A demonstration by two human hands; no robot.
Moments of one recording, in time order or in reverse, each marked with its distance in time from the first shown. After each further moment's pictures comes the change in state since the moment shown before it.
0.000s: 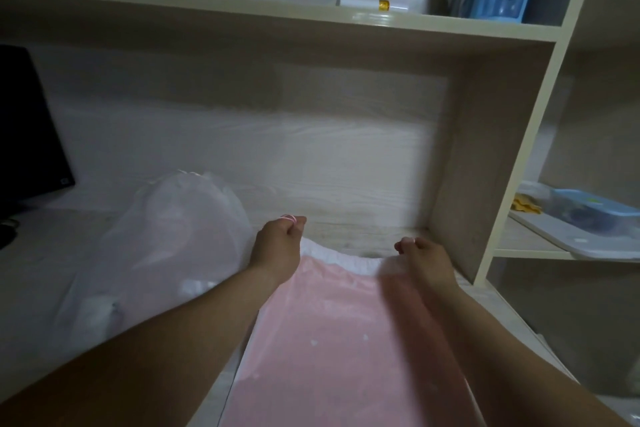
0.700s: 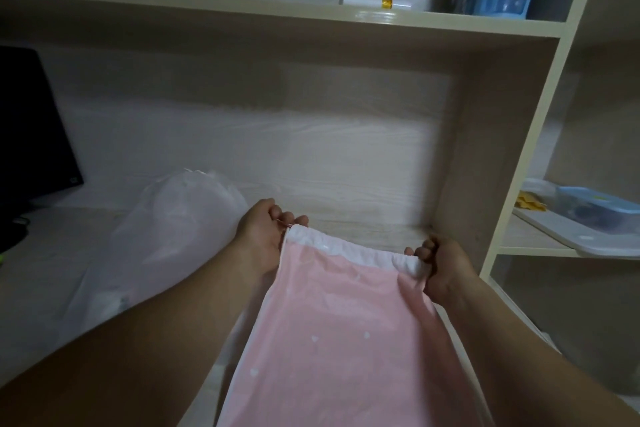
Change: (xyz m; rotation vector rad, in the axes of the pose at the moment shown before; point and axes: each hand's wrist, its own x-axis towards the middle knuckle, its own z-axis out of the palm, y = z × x) left_hand 0.006 0.031 -0.032 -1.309 -0.074 -0.682; right_hand 0.000 -0.023 -0.014 1.126 -0.031 0.676
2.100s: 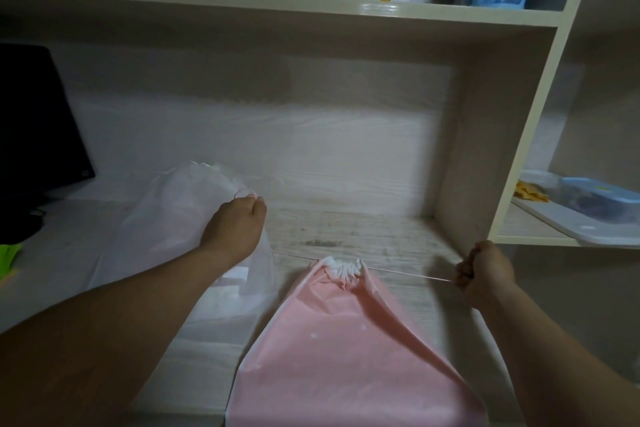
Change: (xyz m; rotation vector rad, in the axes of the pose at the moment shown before) left_hand -0.003 0.033 -0.059 1.665 0.290 0.740; right_hand 0.006 -0.024 -0.065 -0.199 0.243 -0.232
